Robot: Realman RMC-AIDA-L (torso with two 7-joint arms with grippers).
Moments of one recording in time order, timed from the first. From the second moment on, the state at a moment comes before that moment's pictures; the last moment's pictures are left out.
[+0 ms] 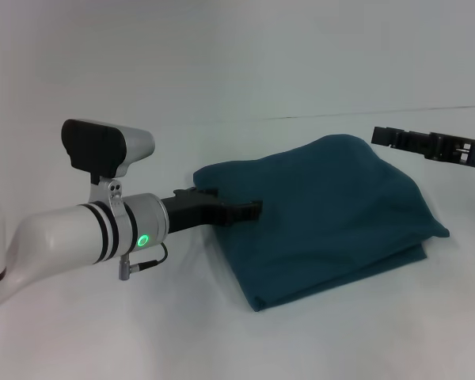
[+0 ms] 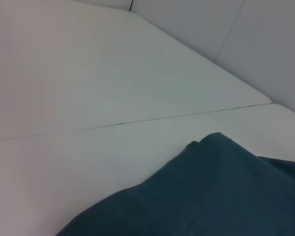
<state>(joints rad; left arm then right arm) -0.79 -2.17 1.31 0.38 1.49 0.64 -1.65 0.54 2.00 -0.56 -0.70 -1.91 -1.44 1.91</state>
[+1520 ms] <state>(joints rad) -0.80 -2.16 1.27 0.39 1.50 0.56 -1.70 0.54 2.01 -0.57 -0.70 -1.91 -1.42 1.92</state>
